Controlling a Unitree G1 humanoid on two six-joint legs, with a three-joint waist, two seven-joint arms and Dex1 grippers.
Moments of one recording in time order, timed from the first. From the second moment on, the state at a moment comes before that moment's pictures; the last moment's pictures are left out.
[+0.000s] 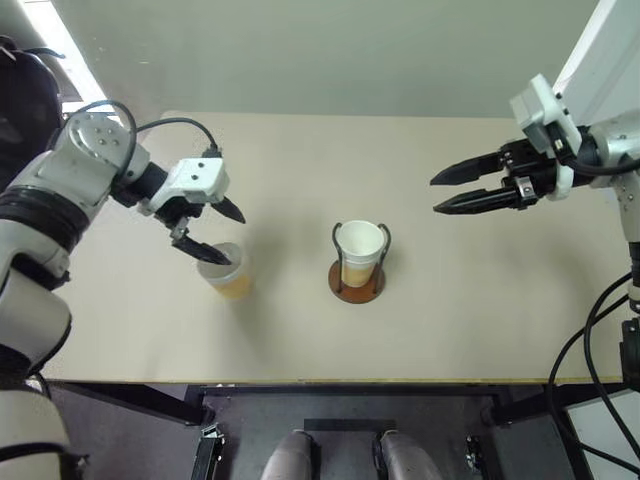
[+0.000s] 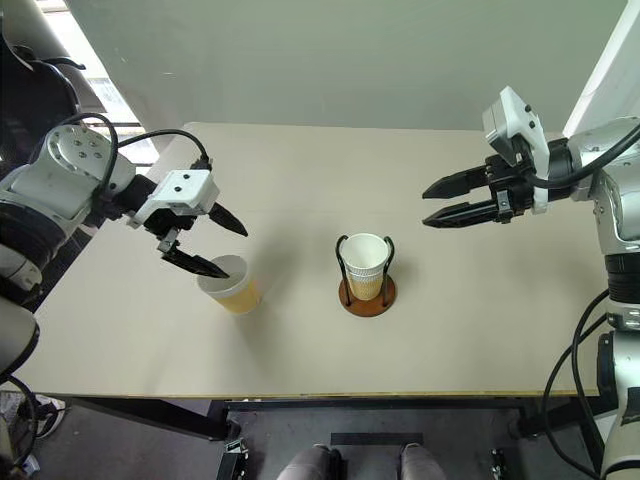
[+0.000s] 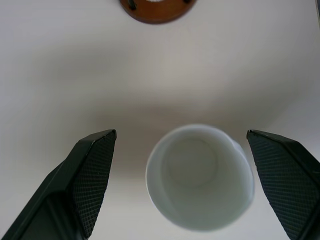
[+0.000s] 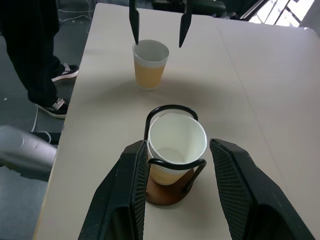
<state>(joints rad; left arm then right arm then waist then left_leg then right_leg) -1.48 1.08 -1.17 0.85 -0.56 -0.23 -1.58 -1.08 -0.90 0.12 0.15 0.36 0.57 1.57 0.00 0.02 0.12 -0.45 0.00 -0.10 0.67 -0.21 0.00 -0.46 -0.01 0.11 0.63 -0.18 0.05</state>
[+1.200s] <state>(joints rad) -1.50 1.24 -1.39 0.58 -0.39 -0.42 -1.58 -1.13 -0.94 0.18 0.25 0.34 0.52 1.61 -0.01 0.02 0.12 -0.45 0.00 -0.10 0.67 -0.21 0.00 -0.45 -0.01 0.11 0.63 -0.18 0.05</state>
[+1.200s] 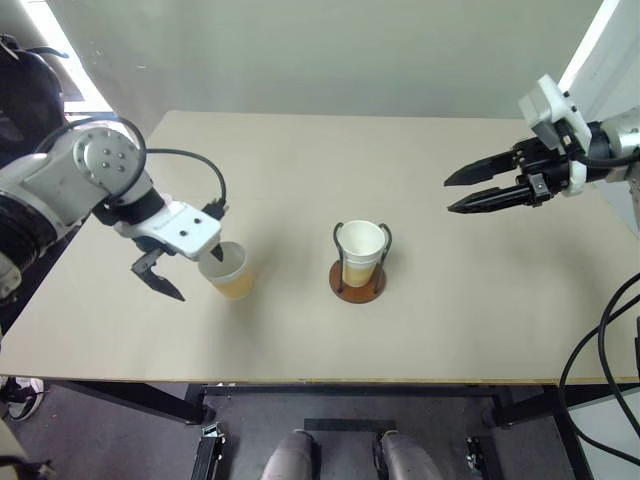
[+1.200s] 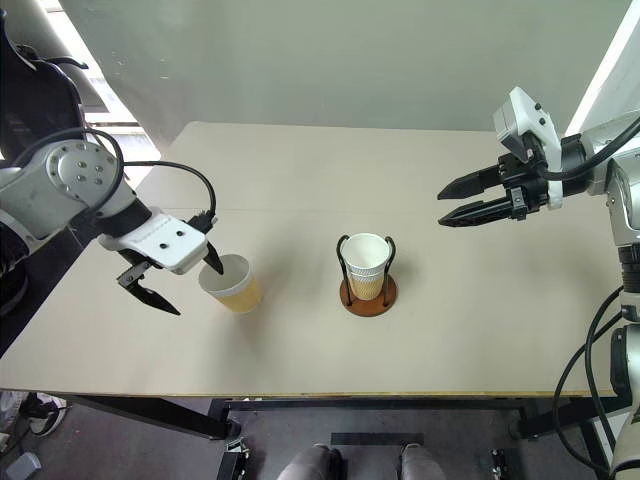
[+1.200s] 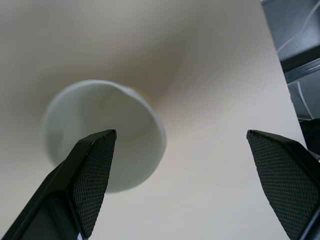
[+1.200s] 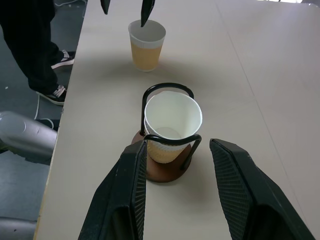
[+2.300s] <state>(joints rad) -1.37 1.06 -1.19 0.88 -0.24 -0.68 -1.58 -1.13 -0.93 0.18 0.23 0.34 0.54 1.61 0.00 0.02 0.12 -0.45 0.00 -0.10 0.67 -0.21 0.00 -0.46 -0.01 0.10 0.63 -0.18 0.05</state>
